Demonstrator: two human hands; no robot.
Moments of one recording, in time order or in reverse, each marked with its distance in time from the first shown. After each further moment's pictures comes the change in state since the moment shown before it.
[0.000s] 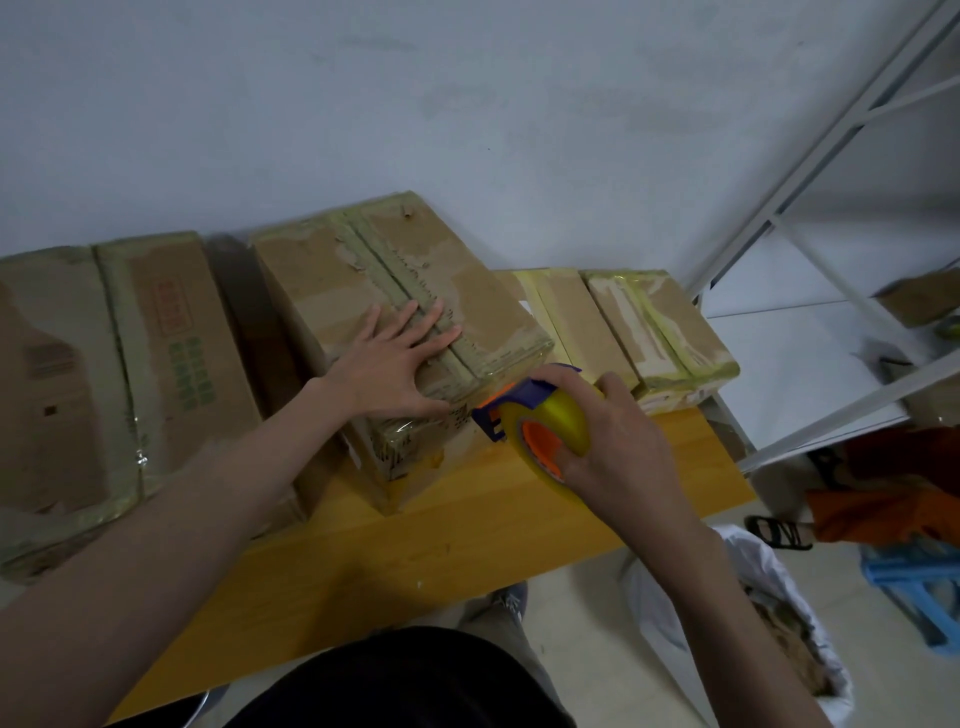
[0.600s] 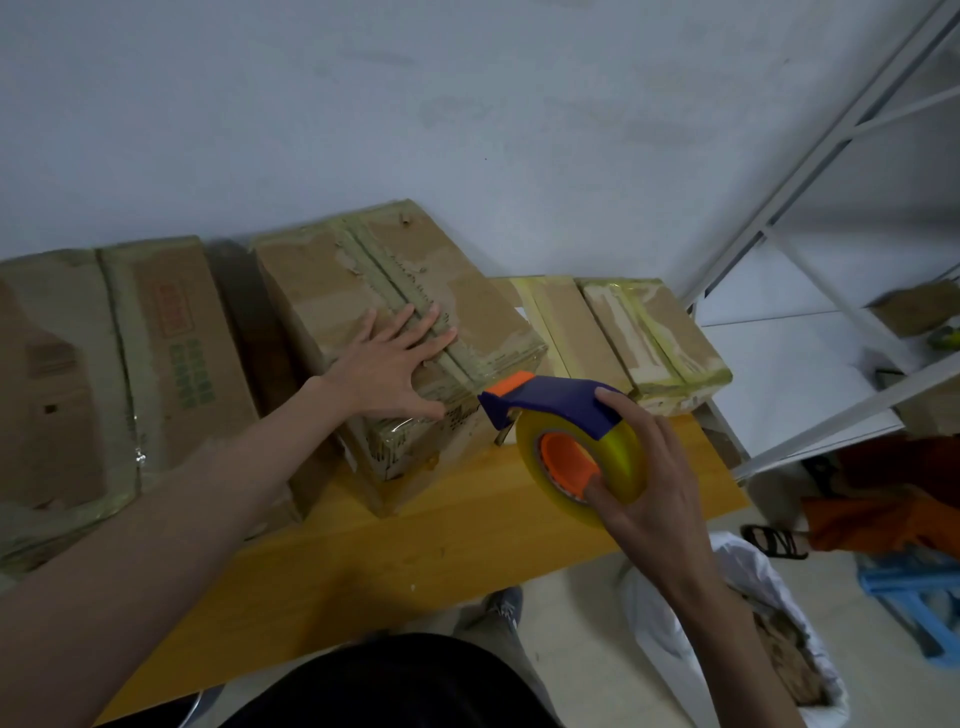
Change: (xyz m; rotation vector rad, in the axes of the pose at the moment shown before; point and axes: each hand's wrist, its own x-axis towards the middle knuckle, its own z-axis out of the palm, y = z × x) left_hand 0.002 0.001 -0.001 0.022 -0.015 -0.008; right_hand -0.046 0.040 0.007 0.401 0.216 -0.017
